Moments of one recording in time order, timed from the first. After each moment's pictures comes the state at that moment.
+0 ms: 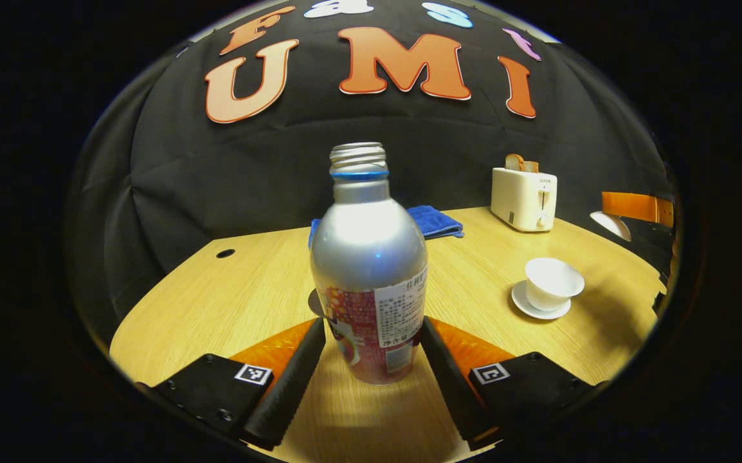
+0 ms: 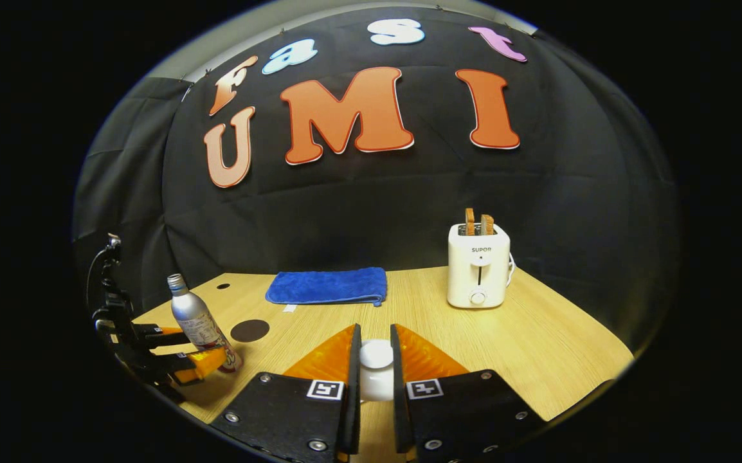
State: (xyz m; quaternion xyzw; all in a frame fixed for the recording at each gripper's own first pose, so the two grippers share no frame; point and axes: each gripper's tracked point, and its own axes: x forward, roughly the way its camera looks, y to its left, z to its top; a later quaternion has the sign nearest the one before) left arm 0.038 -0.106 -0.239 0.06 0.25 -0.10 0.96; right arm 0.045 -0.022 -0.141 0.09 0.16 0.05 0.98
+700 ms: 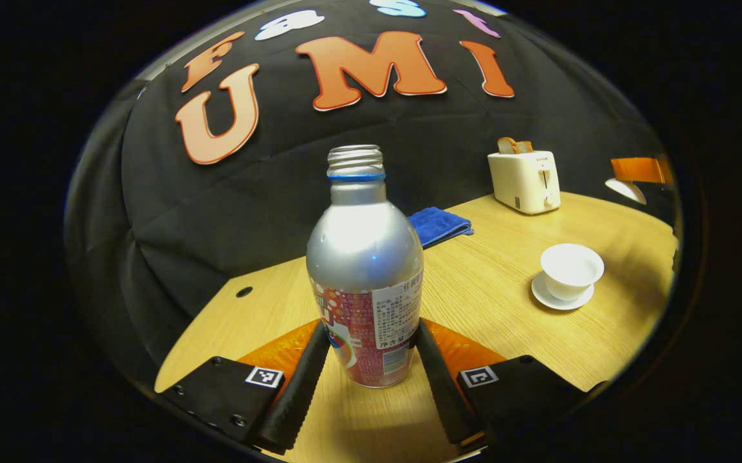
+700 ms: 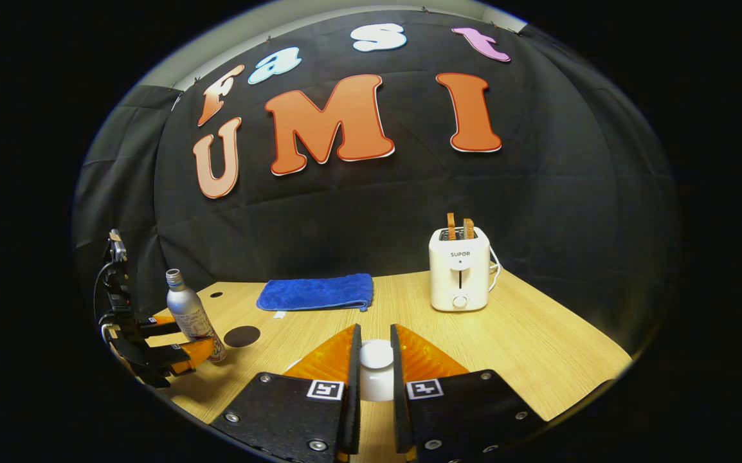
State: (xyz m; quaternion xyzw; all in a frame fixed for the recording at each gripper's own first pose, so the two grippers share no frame) left arm 0.062 -0.101 -0.212 0.20 0.22 -0.10 0.95; right arm 0.041 -0.049 -0.133 0.10 0.14 0.02 0.98
